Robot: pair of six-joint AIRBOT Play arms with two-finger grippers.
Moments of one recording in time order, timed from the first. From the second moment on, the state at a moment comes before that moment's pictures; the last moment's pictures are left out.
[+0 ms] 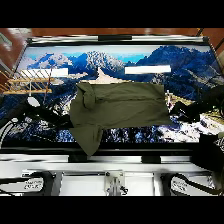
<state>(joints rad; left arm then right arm) 0.05 -1.46 0.90 1.03 -1.19 -1.35 -0.34 -1.35 1.11 1.98 -1.43 -1.66</state>
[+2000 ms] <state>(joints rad) 0.04 -0.94 2.06 1.05 -1.12 -1.29 -0.28 -0.78 1.73 2.02 -1.02 -1.86</state>
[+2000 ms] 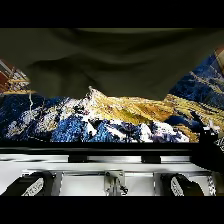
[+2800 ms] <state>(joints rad) 0.04 -0.96 1.75 1.23 -1.30 -1.29 -0.28 -0.95 1.62 1.85 -1.46 -1.75</state>
